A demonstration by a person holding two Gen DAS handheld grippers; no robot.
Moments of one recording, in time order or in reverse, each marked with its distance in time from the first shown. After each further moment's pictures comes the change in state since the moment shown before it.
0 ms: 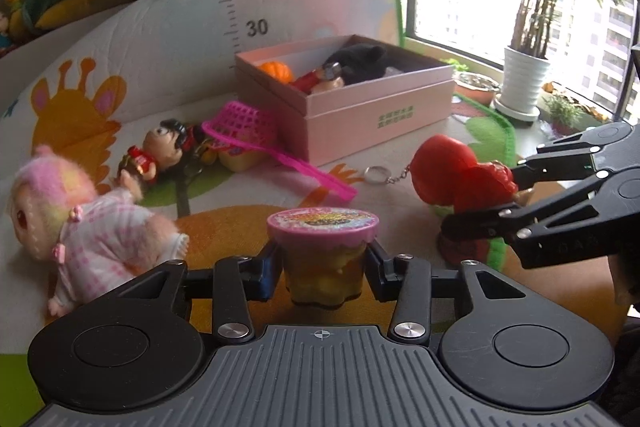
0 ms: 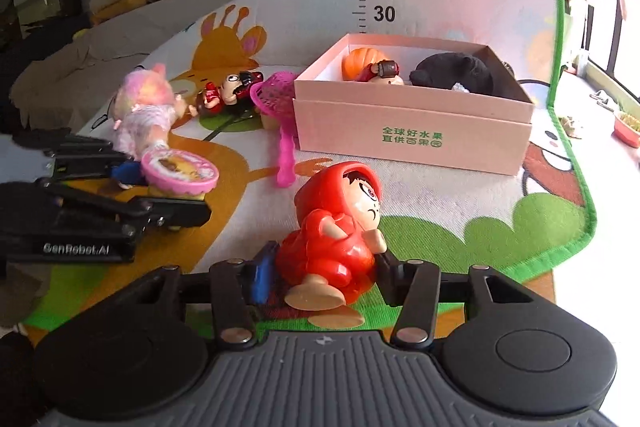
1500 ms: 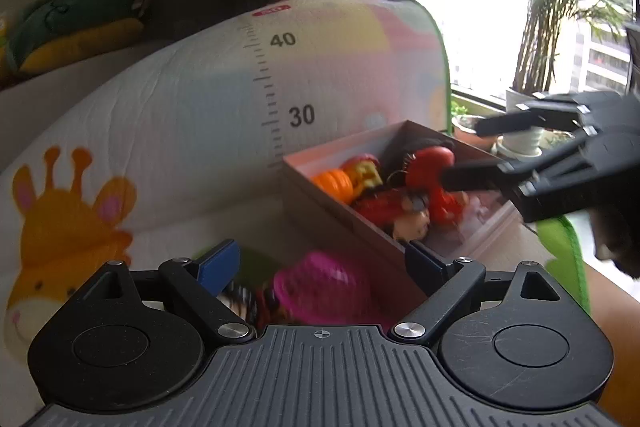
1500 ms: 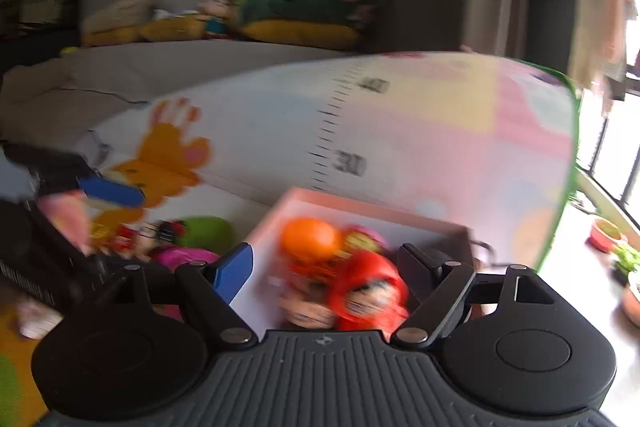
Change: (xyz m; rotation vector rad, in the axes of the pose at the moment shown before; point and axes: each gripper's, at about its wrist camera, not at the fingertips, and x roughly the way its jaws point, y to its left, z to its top) left arm 0.053 0.090 0.082 0.006 -0.129 -0.033; right arm 0.057 -0.020 0.144 -0.177 -0.209 -0.065
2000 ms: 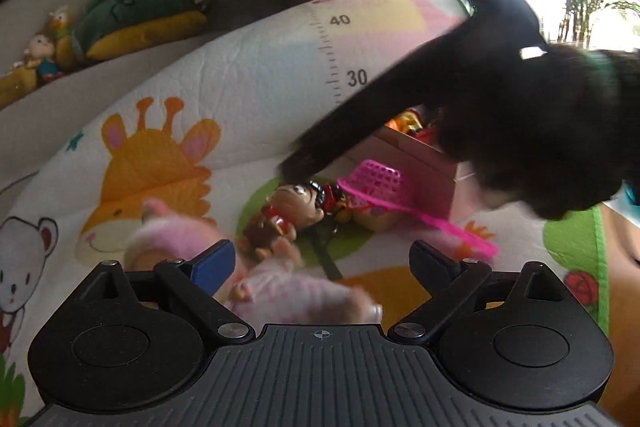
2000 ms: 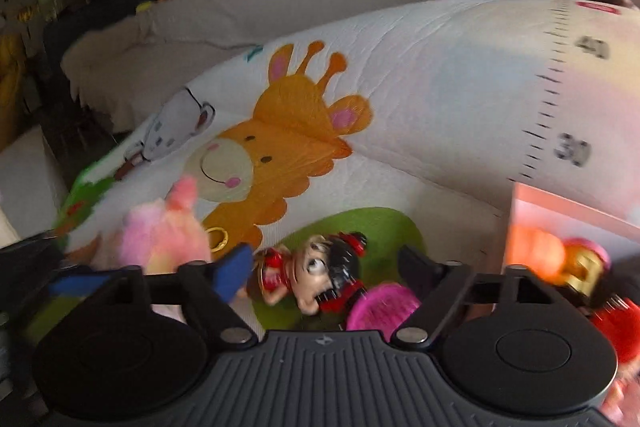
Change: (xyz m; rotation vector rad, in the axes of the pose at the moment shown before) left arm -0.074 0.006 -0.057 -0.004 -0.003 0.164; right arm 0.104 0.111 0.039 0.007 0.261 0.267
